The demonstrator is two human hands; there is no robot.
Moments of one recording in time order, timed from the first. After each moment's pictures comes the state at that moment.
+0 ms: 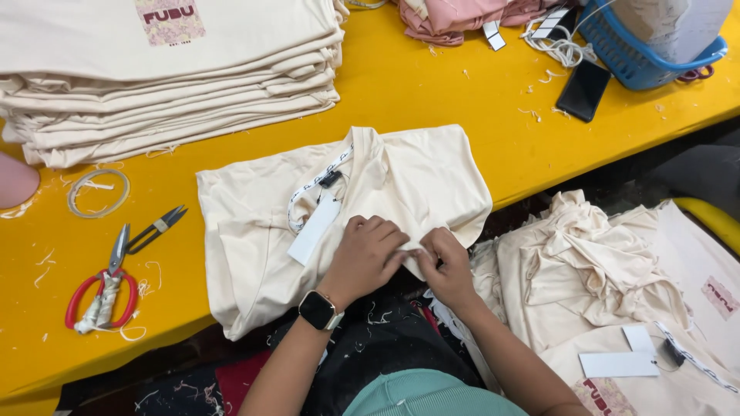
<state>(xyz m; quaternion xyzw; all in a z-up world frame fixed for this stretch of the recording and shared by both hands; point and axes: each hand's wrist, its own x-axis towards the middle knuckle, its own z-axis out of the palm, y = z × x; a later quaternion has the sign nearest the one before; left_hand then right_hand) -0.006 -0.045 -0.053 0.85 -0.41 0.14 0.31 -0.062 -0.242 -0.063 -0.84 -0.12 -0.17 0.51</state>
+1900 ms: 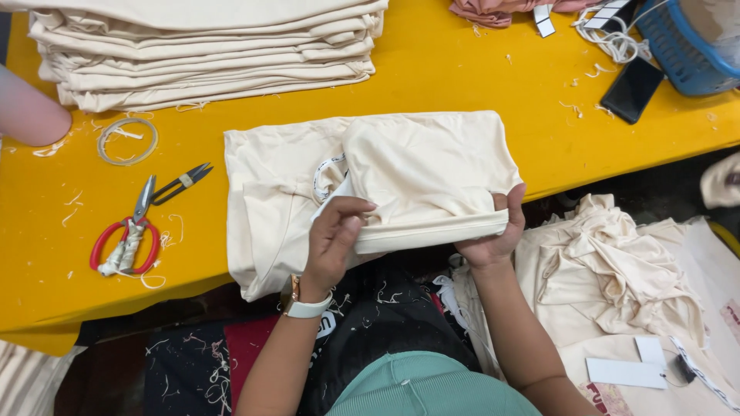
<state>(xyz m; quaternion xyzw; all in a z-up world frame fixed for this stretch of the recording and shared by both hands) -0.032 0.012 -0.010 0.59 -0.27 0.12 0.75 -0.015 -0.244 -0.028 -0.17 -0.19 0.09 0.96</state>
